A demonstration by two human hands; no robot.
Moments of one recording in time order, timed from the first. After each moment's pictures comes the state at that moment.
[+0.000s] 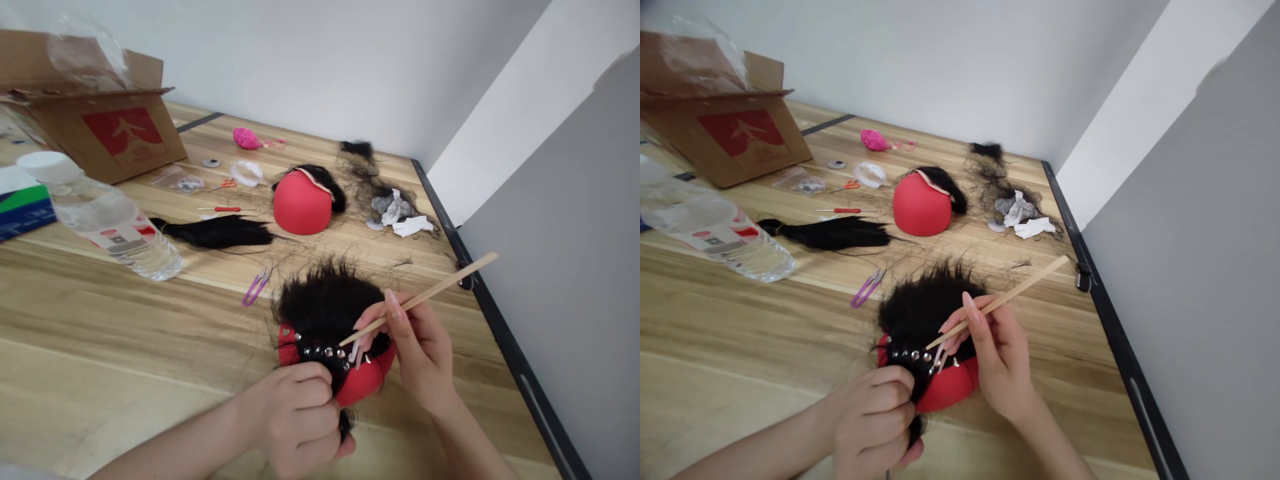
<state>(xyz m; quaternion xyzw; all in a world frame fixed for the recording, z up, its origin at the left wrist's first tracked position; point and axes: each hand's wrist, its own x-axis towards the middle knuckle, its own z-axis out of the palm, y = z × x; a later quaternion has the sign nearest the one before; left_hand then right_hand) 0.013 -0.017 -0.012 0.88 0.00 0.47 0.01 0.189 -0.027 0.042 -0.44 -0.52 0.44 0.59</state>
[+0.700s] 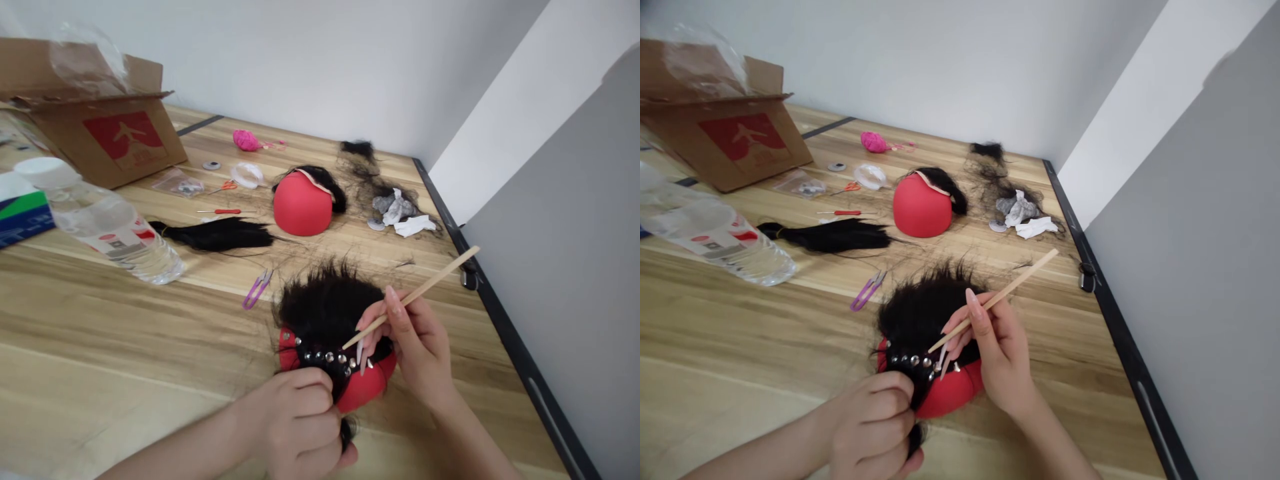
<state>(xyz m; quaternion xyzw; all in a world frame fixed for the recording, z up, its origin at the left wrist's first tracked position) 0.015 -0.017 -0.006 0.88 0.02 0.47 0.02 0.191 -0.019 0.034 -0.43 -0.48 0.49 0.59</state>
